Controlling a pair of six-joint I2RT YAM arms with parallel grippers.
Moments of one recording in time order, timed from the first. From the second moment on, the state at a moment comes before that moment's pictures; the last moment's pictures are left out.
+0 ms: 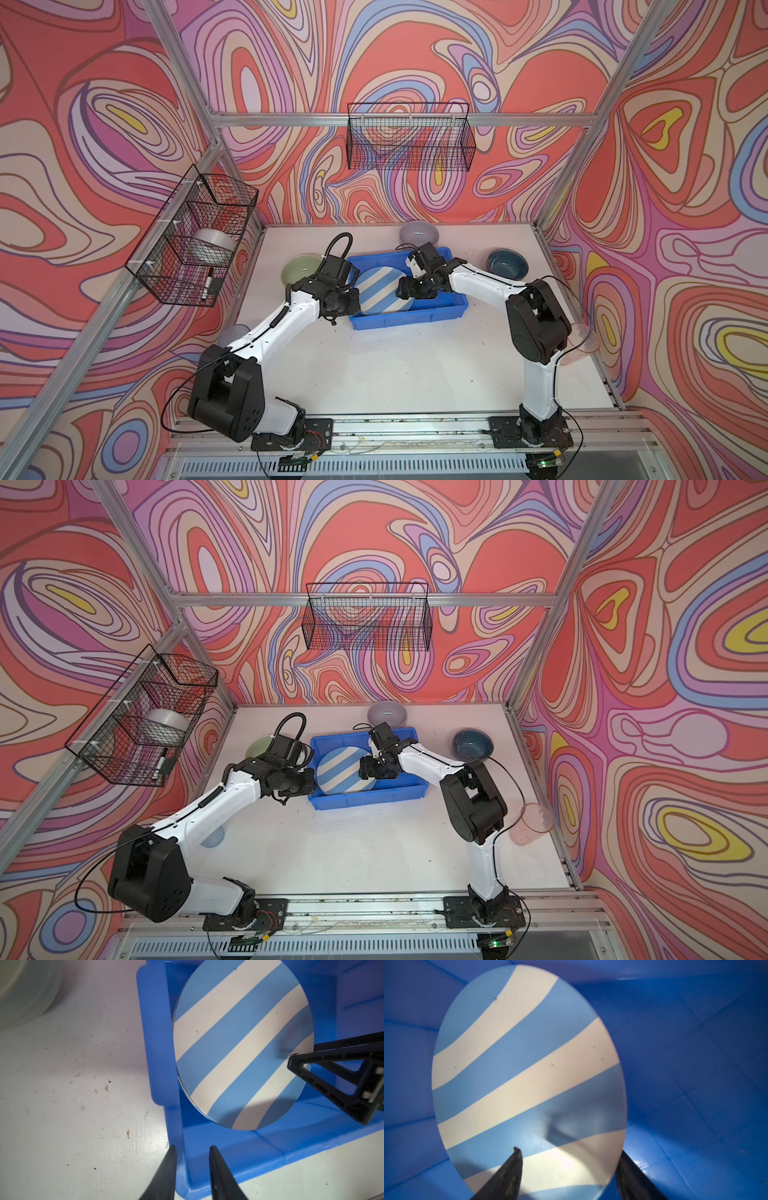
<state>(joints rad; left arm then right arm) -0.38 1.42 1.06 -0.72 0.07 -0.49 0.57 2.00 1.47 -0.53 -0.25 0.44</state>
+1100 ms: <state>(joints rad) 0.00 1.54 1.14 -0.74 -0.07 -0.52 0.50 1.54 1.16 -0.45 -0.28 0.41</state>
